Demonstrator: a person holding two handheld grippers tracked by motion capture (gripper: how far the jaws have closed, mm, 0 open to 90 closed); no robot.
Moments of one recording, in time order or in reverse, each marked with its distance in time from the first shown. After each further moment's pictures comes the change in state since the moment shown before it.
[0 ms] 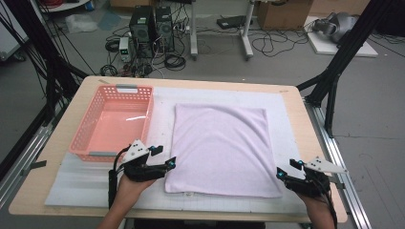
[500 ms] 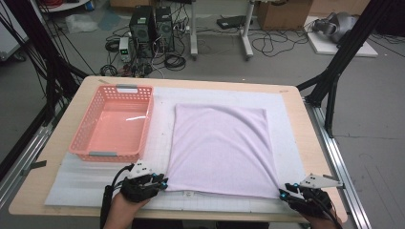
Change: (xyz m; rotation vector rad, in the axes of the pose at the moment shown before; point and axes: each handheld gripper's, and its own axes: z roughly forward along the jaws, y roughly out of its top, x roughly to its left) left arm -0.020 -0.034 -0.022 0.267 0.031 -0.003; right arm 0.017 -0.031 -0.021 0.233 0.054 -0.063
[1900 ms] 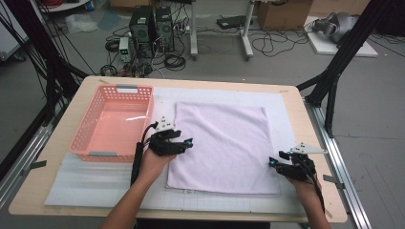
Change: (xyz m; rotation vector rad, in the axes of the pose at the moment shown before) left arm 0.024 0.088 0.078 -0.089 0.018 0.003; right arm -0.045 0.054 0.063 -0.117 -0.037 0.061
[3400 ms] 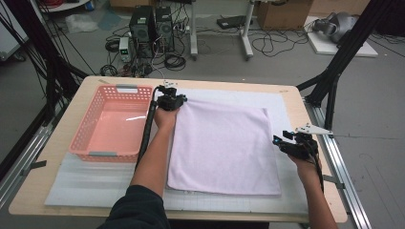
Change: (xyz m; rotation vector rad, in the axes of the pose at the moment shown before) left arm 0.115 0.082 0.108 -0.147 0.285 -0.103; right arm -0.037 0.043 0.014 -0.111 -0.056 0.015
